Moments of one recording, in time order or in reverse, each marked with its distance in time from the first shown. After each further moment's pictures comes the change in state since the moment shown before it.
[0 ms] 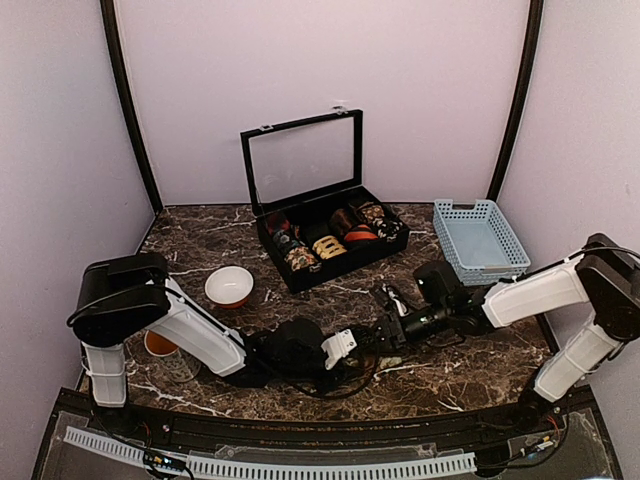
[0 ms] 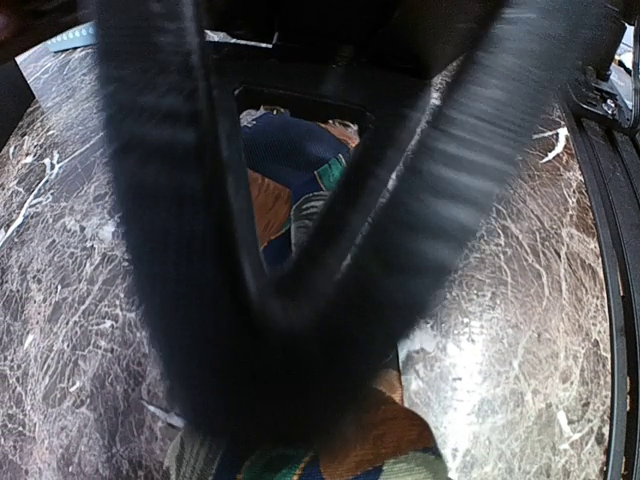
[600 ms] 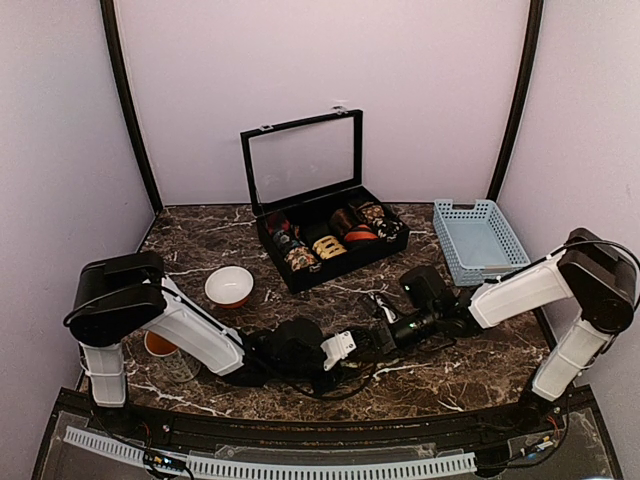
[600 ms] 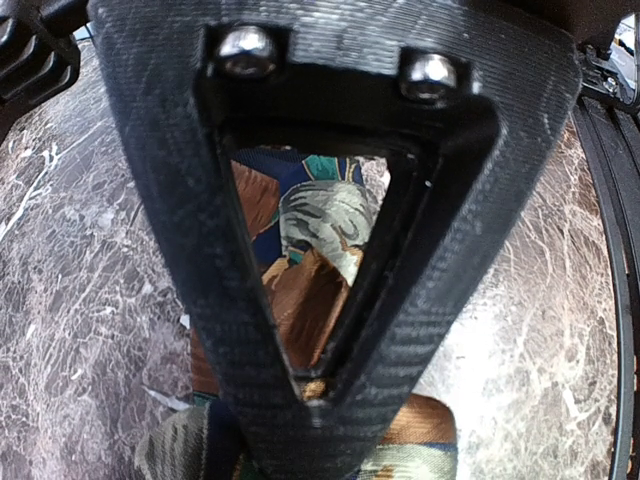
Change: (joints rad) left arm 0.000 -0.016 -0.001 -0.048 -0.002 0.027; right arm 0.063 0.097 0.054 -0.008 0.007 -0.031
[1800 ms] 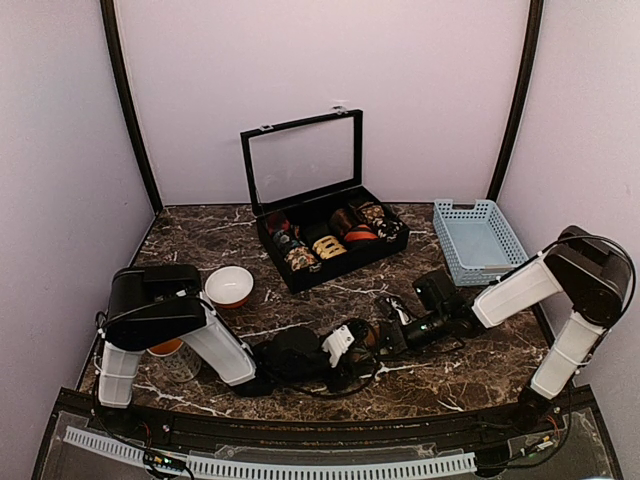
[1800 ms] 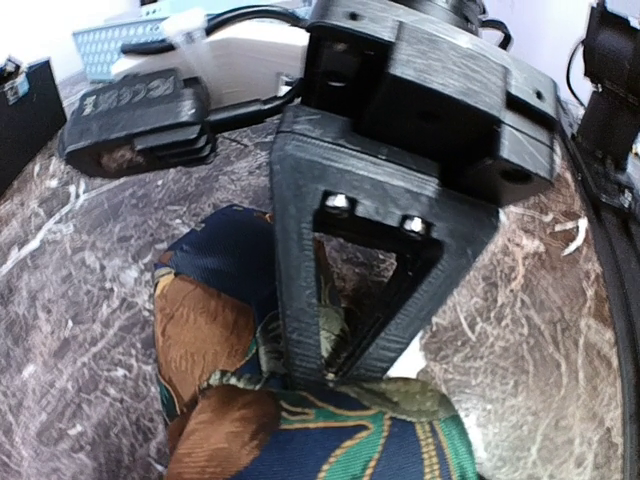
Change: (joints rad) left arm 0.000 0.166 -0.007 0.421 -0.038 -0.130; right arm -0.119 0.054 -0.072 0.032 0.010 -0.080
